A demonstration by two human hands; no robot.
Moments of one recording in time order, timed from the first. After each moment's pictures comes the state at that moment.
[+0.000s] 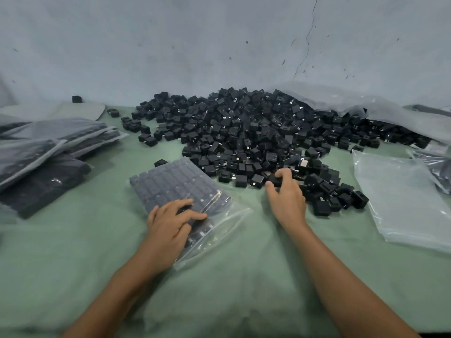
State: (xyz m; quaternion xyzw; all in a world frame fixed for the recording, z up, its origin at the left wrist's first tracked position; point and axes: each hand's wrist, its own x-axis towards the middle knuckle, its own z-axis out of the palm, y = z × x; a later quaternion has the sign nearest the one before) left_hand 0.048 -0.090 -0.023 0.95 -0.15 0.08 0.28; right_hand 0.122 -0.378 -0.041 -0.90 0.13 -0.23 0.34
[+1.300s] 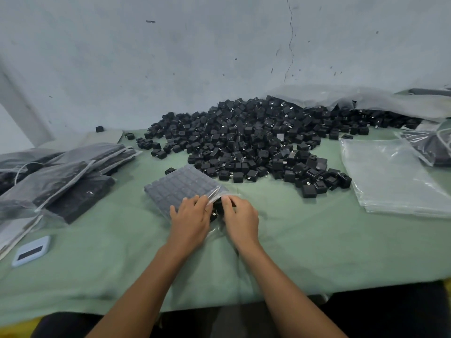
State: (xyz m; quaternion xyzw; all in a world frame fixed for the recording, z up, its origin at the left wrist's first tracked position) left_hand 0.028 -0.140 -0.010 0.98 -0.07 0.11 0.18; right_hand 0.028 -0.272 -0.038 -0.83 0.06 -0.19 0.51
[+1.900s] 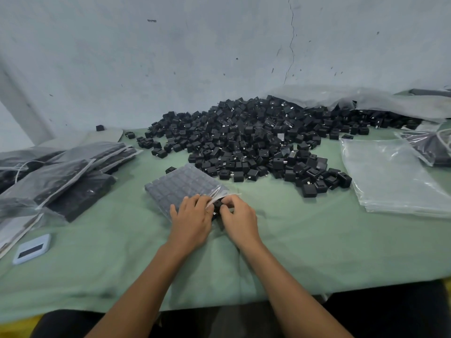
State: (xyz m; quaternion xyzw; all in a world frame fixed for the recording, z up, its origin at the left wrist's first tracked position) left_hand 0.027 -0.138 -0.014 0.98 -0.07 0.10 0.16; right_hand 0.025 -0.271 -0.033 -0.84 0.04 -0.13 0.53
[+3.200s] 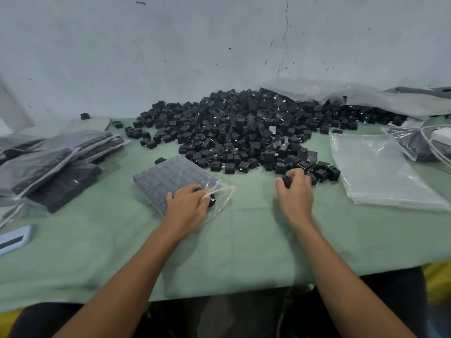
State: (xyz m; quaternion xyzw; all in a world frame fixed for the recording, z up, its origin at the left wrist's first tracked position) left_hand 0.039 -0.143 -0.010 0.97 -0.11 0.09 0.20; right_hand 0.041 -0.410 -0.039 -0.84 0.18 -0.28 0.43
